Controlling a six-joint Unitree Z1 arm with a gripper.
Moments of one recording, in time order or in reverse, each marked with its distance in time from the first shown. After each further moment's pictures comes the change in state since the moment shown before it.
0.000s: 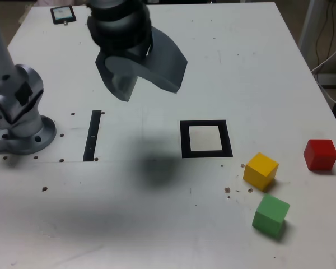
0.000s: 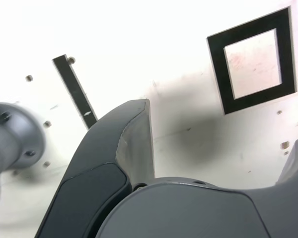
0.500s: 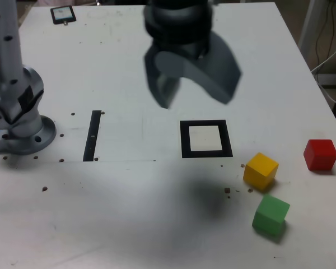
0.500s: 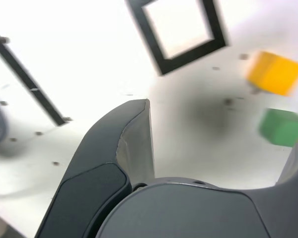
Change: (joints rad) arm -0.013 0.280 -0.469 0.172 -0.120 0.097
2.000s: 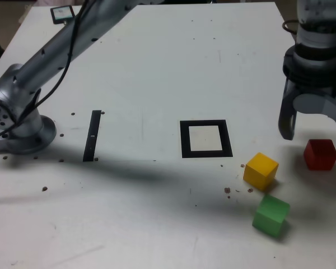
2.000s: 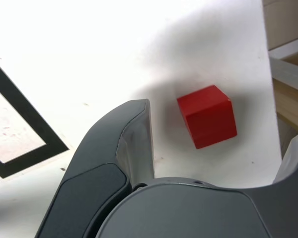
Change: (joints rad) arm 0.162 0.591 -0.697 0.007 -0.039 0.139
